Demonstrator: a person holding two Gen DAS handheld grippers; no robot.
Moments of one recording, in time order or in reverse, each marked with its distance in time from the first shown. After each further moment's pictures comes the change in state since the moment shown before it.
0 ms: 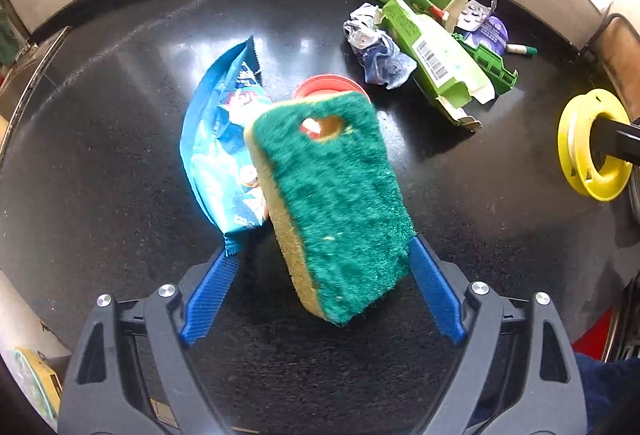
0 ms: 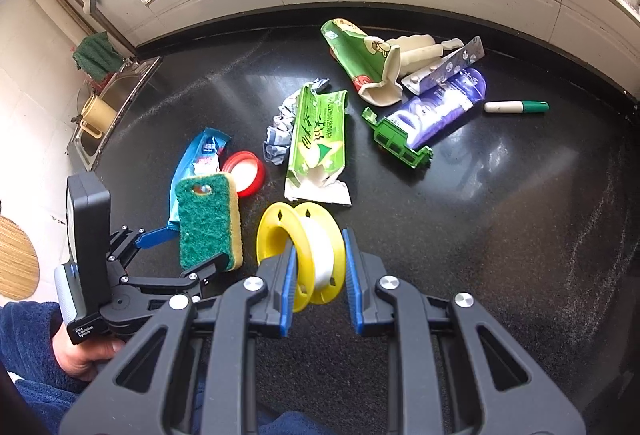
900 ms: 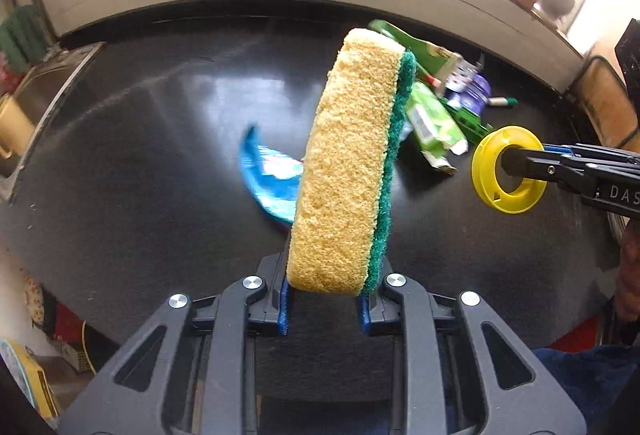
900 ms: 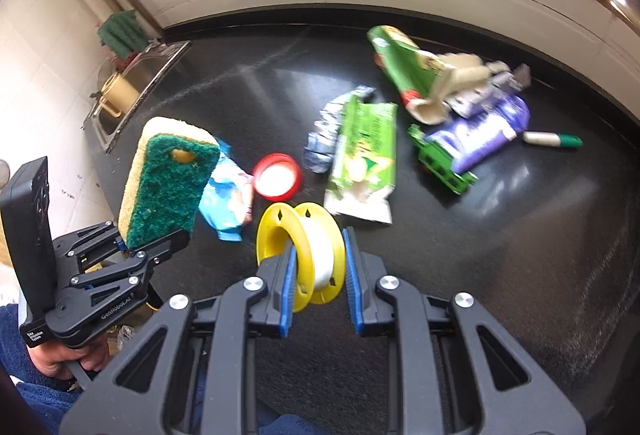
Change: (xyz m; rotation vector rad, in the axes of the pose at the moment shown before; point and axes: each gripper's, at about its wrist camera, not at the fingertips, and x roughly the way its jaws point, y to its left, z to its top) left arm -0.079 0.035 -0.010 -0.072 -0.153 -0.001; right arm 0.013 0.052 0.022 -0.138 0.008 0.076
